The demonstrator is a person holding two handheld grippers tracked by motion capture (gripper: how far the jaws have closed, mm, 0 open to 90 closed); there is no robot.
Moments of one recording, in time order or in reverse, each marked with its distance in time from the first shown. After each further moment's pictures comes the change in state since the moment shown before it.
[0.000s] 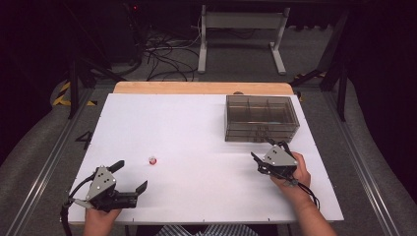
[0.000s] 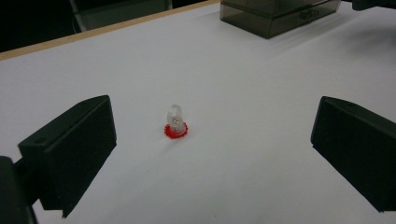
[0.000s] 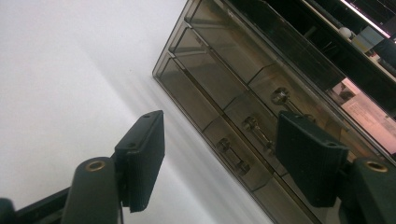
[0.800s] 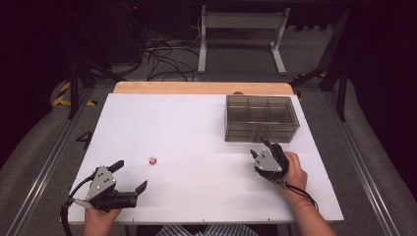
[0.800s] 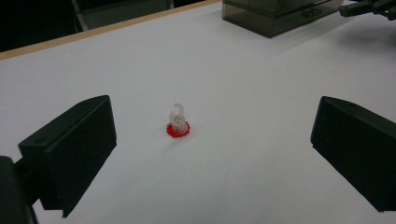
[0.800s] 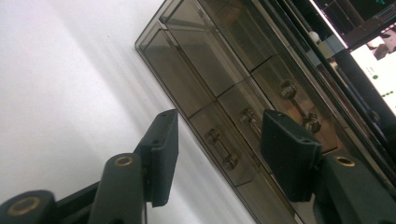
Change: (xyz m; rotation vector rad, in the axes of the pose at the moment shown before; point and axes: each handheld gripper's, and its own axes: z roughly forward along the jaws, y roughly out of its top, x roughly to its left) left arm 0.001 0.000 0.000 0.002 0.007 0.005; right arm 0.020 -0.003 0.017 0.069 -0.139 -0.165
